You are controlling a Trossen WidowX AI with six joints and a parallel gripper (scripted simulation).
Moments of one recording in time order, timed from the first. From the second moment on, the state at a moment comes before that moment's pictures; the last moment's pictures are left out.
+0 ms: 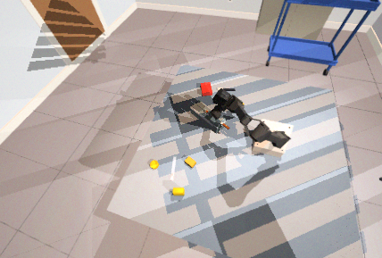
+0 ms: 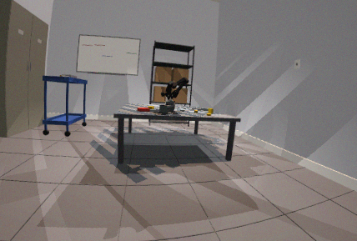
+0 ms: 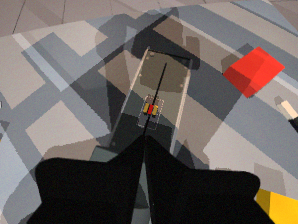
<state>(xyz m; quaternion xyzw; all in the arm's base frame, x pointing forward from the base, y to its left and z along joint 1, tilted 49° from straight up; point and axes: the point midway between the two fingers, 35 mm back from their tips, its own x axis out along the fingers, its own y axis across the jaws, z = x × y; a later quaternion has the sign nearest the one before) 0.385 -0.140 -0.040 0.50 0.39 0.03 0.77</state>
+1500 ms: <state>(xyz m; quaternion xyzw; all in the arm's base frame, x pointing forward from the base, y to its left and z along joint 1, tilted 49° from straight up) 0.385 -0.140 -0.040 0.50 0.39 0.03 0.77</state>
